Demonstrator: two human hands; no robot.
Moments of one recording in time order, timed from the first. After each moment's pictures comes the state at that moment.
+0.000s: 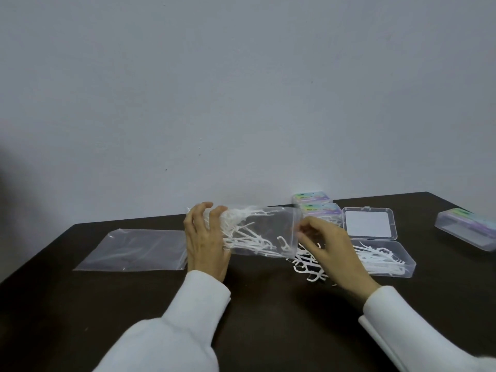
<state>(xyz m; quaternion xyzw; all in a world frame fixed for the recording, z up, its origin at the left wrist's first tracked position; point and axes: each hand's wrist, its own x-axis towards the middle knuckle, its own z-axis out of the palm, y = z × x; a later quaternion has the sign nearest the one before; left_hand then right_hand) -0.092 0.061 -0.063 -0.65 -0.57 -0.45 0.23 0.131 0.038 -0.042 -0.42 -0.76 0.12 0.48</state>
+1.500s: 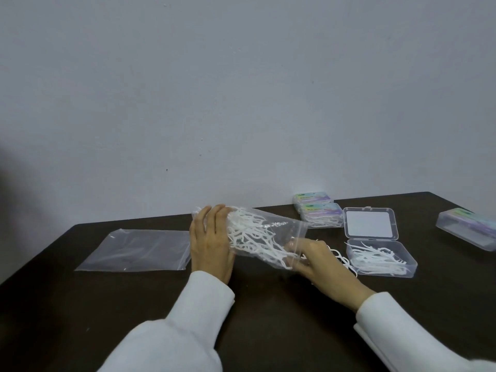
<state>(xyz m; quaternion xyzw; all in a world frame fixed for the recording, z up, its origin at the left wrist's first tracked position) -0.089 0.057 -0.062 -0.68 -0.55 -0.41 0.25 0.124 0.039 -0.055 -0.43 -0.84 0.12 0.30</state>
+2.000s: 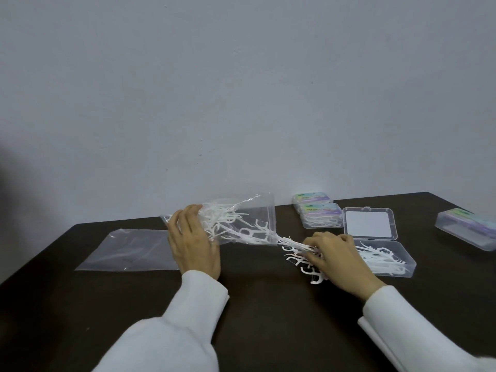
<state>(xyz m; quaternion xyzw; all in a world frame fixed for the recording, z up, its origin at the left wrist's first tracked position) -0.097 0.053 -0.057 -0.56 -0.67 -0.45 0.20 0.142 0.043 -0.049 -0.57 -0.80 -0.02 0.20</state>
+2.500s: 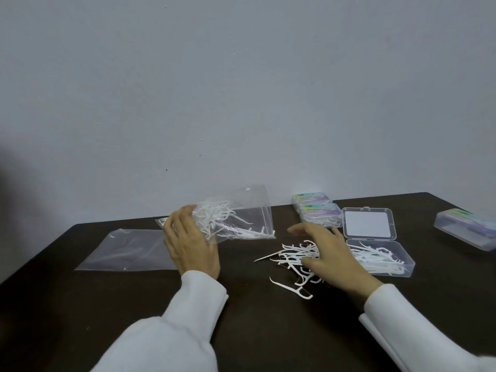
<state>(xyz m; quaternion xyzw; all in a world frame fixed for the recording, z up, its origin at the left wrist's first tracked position) -0.094 0.050 -0.053 -0.52 -0.68 -0.50 0.15 0.135 0.036 -0.041 -0.51 -0.80 0.11 0.30</state>
